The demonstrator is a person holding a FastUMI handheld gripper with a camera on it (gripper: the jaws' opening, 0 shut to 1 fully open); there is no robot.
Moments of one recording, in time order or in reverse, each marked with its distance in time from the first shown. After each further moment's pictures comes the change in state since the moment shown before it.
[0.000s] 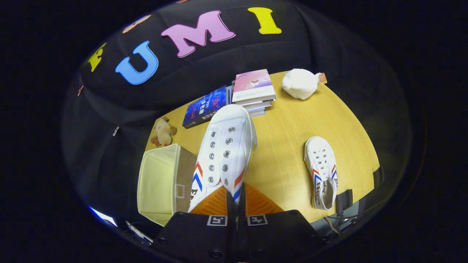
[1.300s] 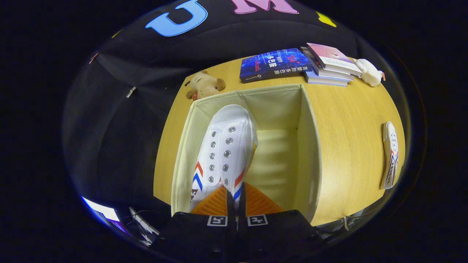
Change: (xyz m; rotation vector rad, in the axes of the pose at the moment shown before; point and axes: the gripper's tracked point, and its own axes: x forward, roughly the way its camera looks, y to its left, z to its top) arm 0.125 0.201 -0.131 -0.125 0.280 0.061
